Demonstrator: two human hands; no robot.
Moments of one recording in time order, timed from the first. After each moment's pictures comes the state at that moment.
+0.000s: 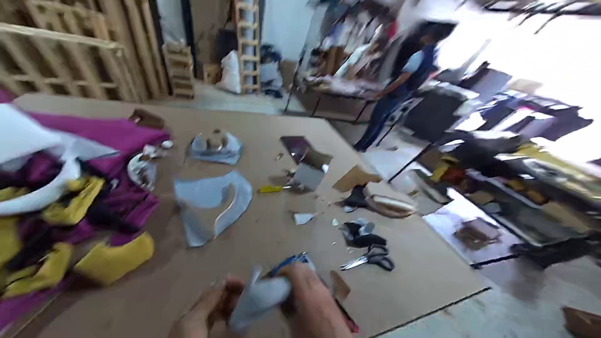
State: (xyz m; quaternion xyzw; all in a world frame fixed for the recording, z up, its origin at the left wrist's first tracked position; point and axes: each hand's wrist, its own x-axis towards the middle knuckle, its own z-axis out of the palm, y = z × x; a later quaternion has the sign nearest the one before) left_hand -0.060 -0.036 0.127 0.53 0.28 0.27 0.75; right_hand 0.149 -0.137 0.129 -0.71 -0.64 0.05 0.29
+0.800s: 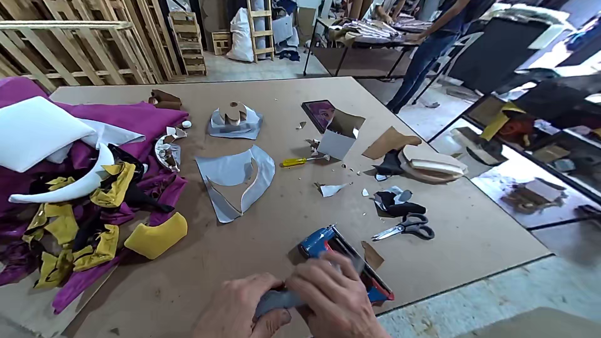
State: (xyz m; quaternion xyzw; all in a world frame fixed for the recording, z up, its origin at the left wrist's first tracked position) left_hand -0.071 -0.029 0.148 0.88 0.24 0.10 0.40; right_hand 0.134 -0.144 0.100 -0.62 -0.70 -0.16 0.32
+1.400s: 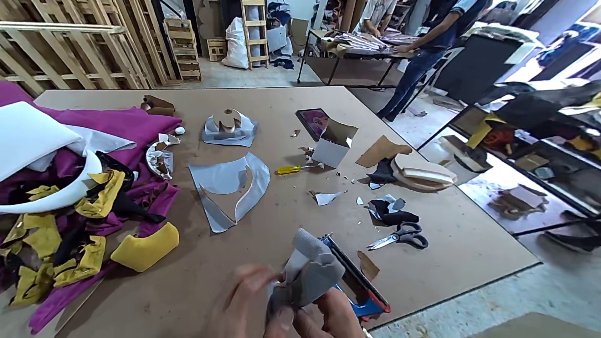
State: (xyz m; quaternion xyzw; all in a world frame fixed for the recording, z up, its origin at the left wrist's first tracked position) left_hand -0.052 -0.047 0.132 0.79 0.25 0.40 0.38; right_hand 0.116 -0.144 0.109 -0.56 -0.53 0.29 0.57
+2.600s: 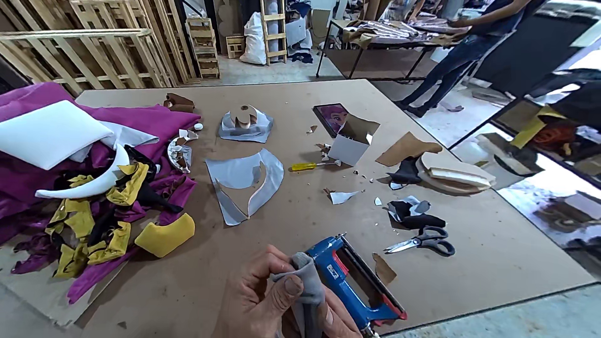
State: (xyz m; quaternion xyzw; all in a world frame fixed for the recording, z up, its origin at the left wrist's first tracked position) left_hand -0.027 -0.032 0.144 0.62 0.13 0.44 0.64; right_hand 0.101 -0.133 0.108 -0.28 -0.40 0.54 0.68
